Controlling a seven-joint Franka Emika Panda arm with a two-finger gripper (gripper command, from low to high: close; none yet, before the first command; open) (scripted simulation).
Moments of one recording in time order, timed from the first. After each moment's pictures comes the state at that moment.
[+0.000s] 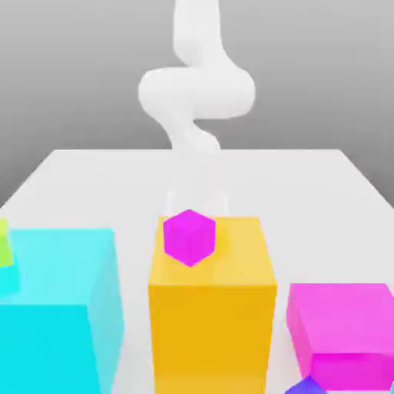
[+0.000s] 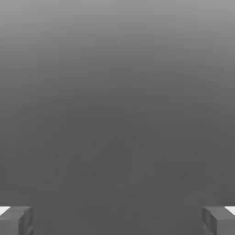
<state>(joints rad) -0.01 -0.71 0.04 -2.28 -0.01 2.31 0.83</state>
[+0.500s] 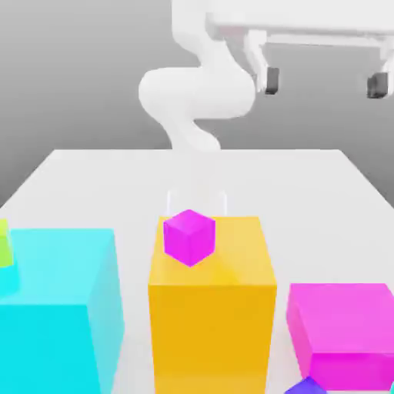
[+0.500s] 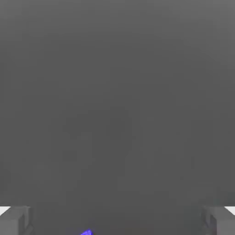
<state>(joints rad) 0.00 -0.16 0.25 -2.14 -0.13 2.38 1.07</state>
